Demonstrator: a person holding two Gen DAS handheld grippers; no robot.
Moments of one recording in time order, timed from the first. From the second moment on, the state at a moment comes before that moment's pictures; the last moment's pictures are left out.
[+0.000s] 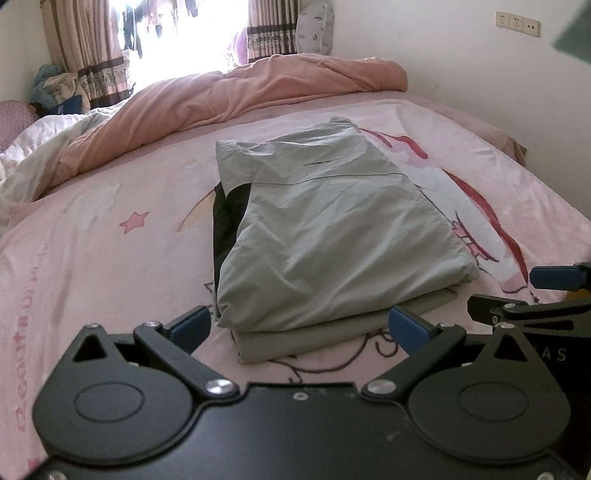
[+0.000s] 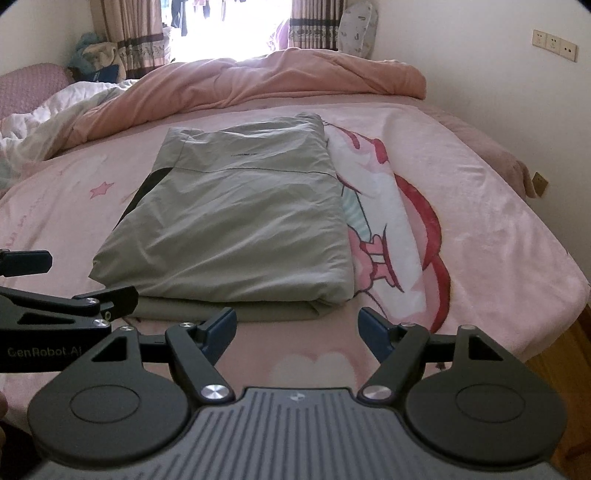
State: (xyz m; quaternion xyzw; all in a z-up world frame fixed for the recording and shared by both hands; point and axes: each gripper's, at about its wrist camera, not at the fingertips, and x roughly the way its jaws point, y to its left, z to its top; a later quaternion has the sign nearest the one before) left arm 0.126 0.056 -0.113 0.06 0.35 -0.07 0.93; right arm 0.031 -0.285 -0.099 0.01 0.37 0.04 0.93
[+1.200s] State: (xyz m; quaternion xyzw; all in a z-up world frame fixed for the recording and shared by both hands) left arm 0.127 0.055 -0.106 0.04 0.35 -0.04 0.94; right arm 0.028 -0.284 -0.098 0.01 0.37 0.03 0.93
